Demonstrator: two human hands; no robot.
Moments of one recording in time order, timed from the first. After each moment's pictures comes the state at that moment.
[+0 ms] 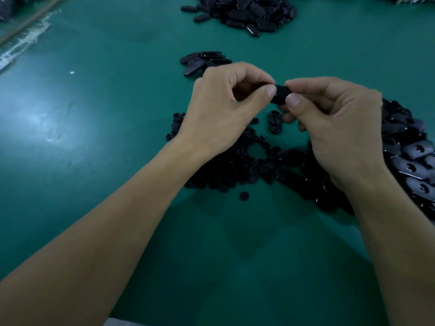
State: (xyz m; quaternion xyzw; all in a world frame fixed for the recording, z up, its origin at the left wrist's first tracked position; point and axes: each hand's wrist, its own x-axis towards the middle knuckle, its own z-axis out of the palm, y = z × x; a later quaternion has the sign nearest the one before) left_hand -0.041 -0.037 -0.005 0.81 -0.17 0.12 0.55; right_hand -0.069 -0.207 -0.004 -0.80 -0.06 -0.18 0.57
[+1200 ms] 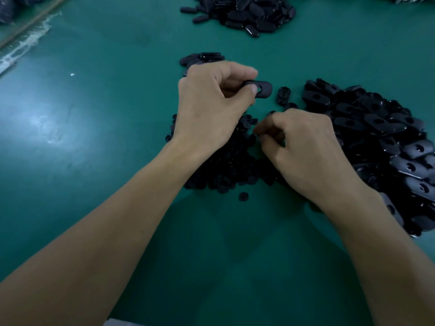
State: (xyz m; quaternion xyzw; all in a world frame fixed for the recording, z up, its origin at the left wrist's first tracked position) left_hand -0.037 -0.038 -0.008 0.79 -0.07 0.14 0.59; right_hand -0.080 -0.191 -0.008 -0.96 -0.12 -0.08 0.25
